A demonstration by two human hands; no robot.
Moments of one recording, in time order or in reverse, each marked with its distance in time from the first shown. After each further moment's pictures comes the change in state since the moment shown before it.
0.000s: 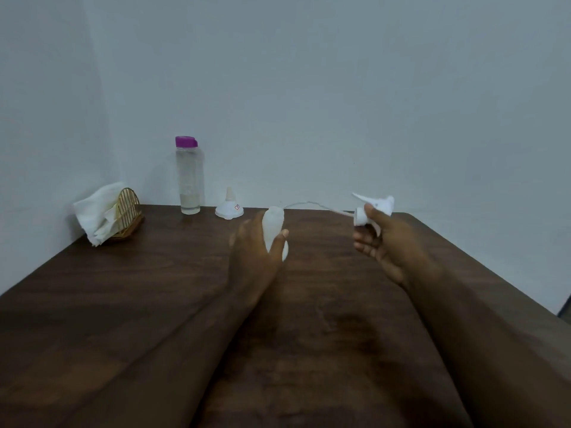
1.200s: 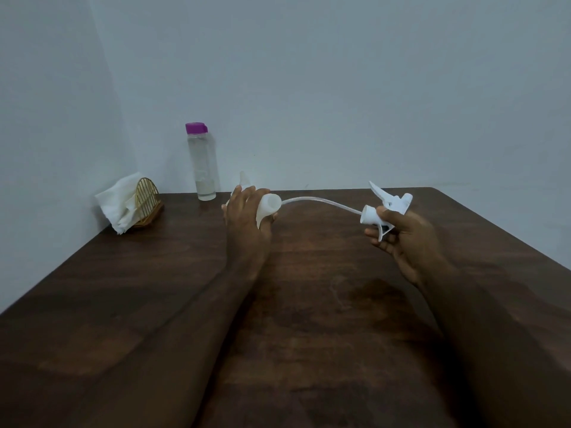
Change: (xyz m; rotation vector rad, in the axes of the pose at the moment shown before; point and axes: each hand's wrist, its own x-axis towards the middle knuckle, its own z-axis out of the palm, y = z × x) left_hand 0.015 -0.030 -0.007 0.082 0.076 0.122; right_hand -0.007 0.032 -0.012 0.107 -0.012 -0.044
